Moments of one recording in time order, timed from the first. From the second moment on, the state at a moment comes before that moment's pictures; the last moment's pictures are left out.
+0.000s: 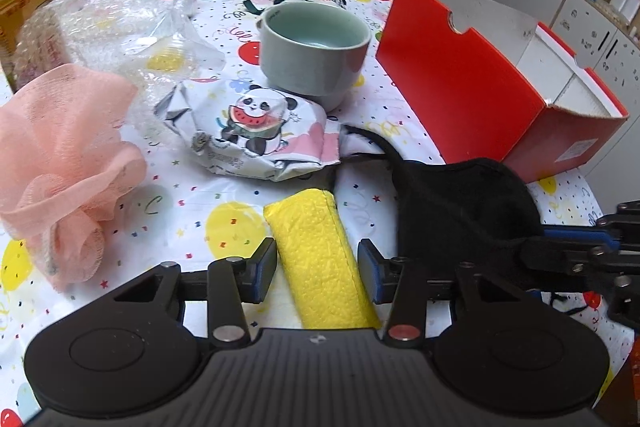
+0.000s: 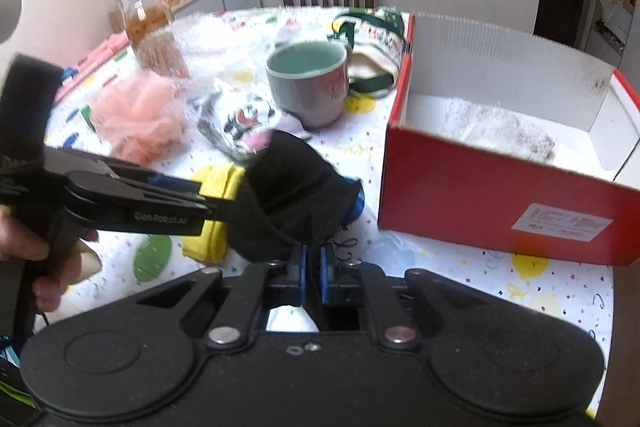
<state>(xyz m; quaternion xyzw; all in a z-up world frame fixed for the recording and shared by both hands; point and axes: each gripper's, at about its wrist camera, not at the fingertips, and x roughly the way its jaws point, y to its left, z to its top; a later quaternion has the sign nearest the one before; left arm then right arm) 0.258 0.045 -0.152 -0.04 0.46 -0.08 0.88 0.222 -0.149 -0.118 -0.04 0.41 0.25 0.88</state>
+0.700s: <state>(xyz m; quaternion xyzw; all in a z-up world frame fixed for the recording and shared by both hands) 0.248 0.051 -0.084 -0.07 0.42 -0.11 0.90 0.208 -0.189 -0.025 0.02 0.31 0.24 0.92</state>
